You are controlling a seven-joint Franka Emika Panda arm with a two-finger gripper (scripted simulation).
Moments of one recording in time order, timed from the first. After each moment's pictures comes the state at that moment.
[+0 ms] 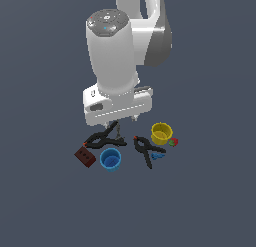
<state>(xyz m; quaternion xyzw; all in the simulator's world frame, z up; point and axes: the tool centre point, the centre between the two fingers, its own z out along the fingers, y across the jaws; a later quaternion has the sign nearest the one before) 0.035 -0.025 0.254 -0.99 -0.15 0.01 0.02</state>
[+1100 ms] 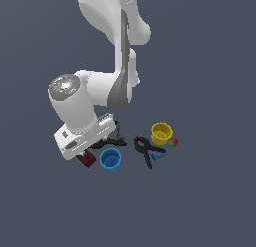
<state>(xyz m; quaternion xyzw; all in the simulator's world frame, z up) 0.068 -0.132 0.146 -0.94 -0.34 0.00 0.01</state>
